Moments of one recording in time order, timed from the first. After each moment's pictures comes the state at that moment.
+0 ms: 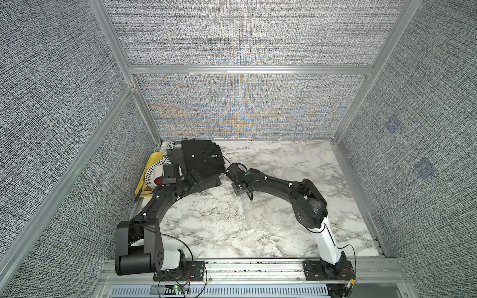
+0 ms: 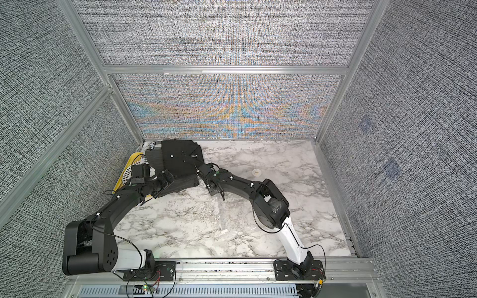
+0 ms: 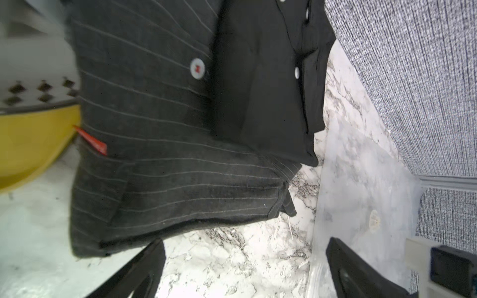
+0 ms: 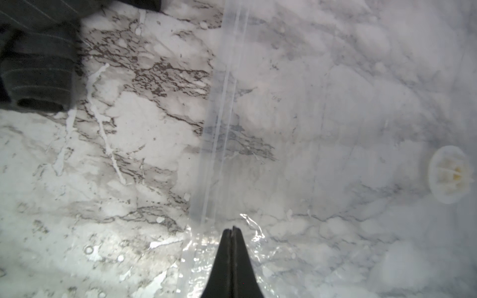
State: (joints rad) left arm 0.01 1.39 0.78 -0.25 0.31 -0.66; right arm 0.86 2.19 1.74 -0.73 0.39 0.36
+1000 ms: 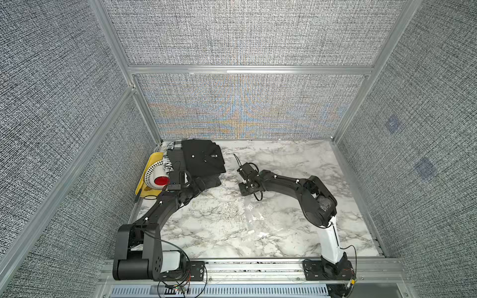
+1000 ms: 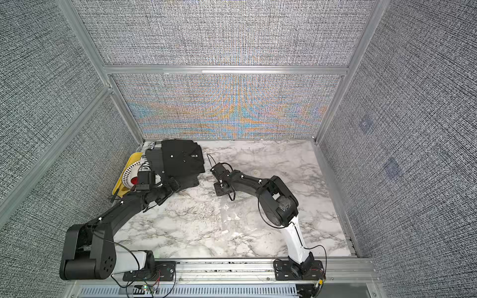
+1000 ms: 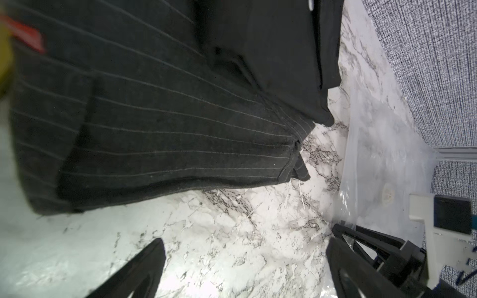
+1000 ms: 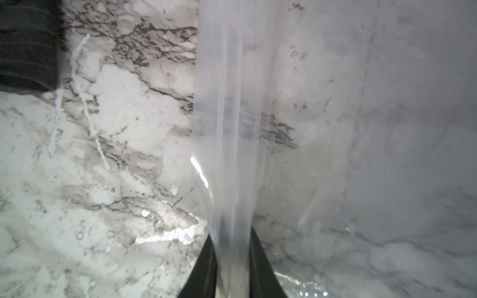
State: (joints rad) left arm -0.05 1.35 0.68 -0.23 0.33 -0.66; right arm 0.76 2.12 1.51 -0.51 0.08 0.37
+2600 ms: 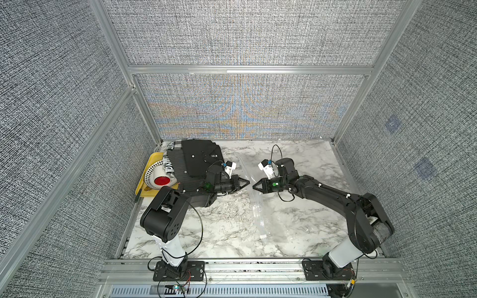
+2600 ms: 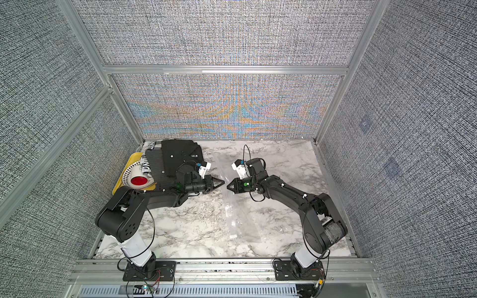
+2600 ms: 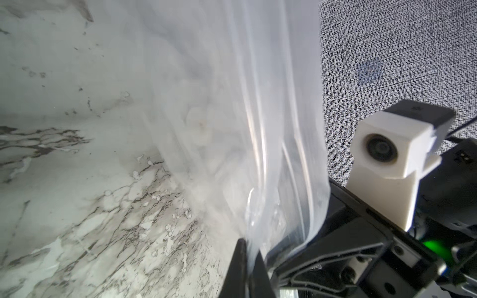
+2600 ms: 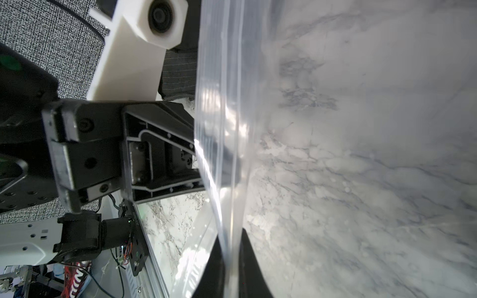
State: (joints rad) left arm -0.48 1.74 0.77 0.56 0.76 -0.93; right arm 0.51 1.61 1.01 -0.17 -0.58 0.39
